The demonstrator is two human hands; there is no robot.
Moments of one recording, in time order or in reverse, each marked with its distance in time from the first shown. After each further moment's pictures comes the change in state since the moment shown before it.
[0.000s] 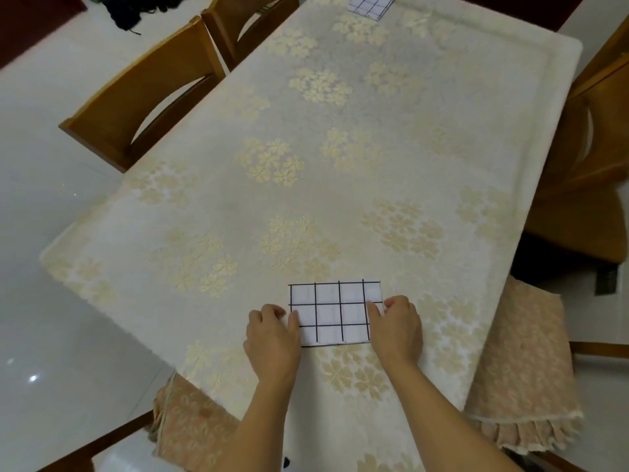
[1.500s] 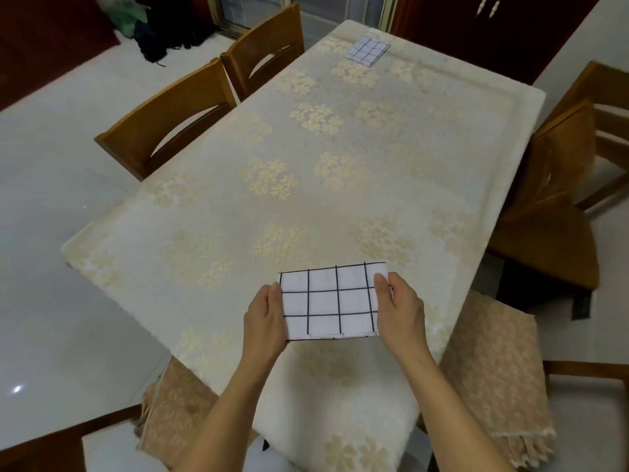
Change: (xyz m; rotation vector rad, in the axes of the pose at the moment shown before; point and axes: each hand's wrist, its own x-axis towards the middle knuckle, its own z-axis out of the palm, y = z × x) left_hand -0.054 0.057 -0.061 -0.551 -0.130 0.110; right_hand -0.033 -0.011 -0.118 0.470 -0.041 -0.442
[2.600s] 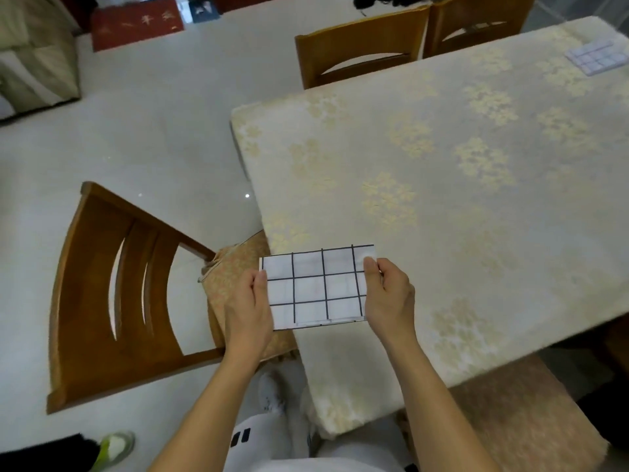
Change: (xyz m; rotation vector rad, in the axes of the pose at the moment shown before) left_hand -0.171 -0.060 -0.034 -0.005 0.691 -0.172; right_hand -0.077 -0.007 0.037 -0.040 -0.545 -0.306
